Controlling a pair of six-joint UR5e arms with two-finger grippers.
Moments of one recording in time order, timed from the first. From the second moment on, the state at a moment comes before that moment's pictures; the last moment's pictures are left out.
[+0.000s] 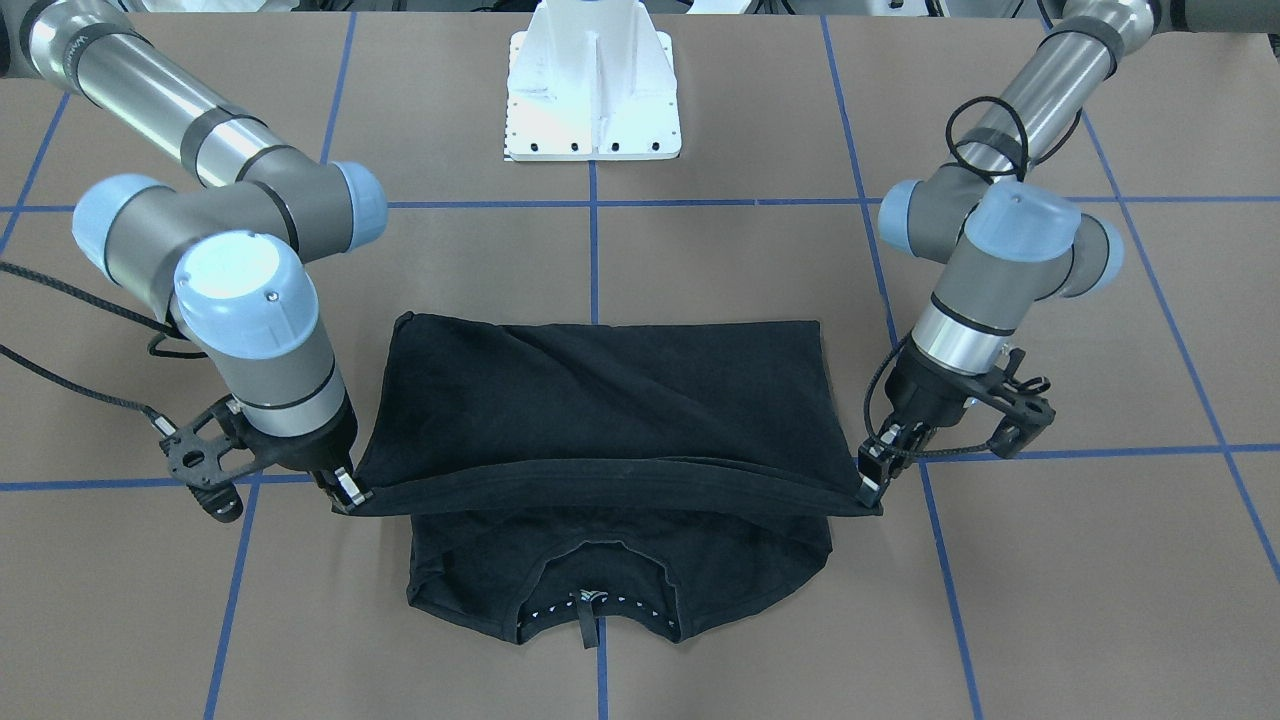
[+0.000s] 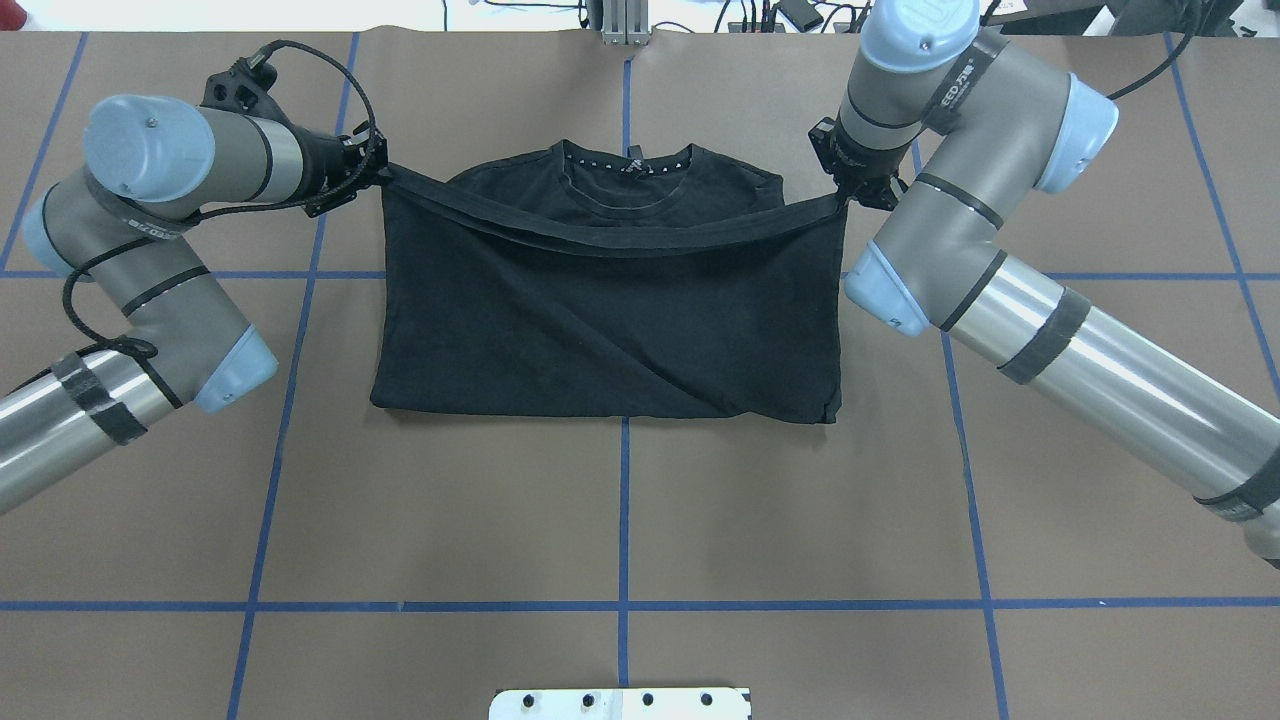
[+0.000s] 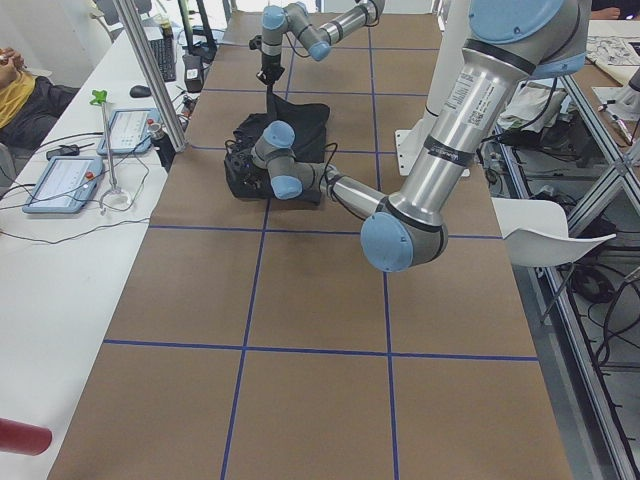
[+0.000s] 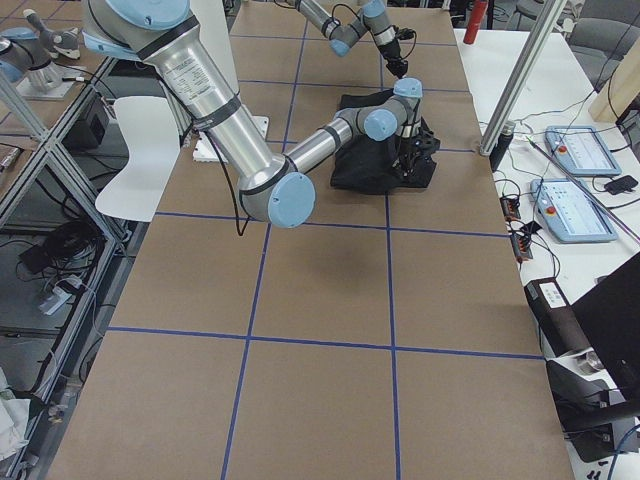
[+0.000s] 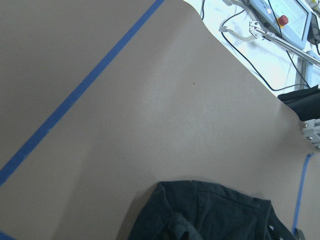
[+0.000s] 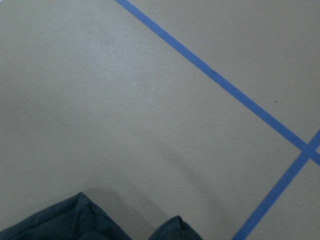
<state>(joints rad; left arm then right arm) -0.84 -2.08 -1.34 -2.45 -1.76 -1.73 0.85 -0.86 1.37 -1.47 1.91 1.75</state>
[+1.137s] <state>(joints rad) -0.89 -2.13 -1.10 -2.65 -1.71 -1.61 0.82 -0.85 1.39 -1.42 1.84 1.81</state>
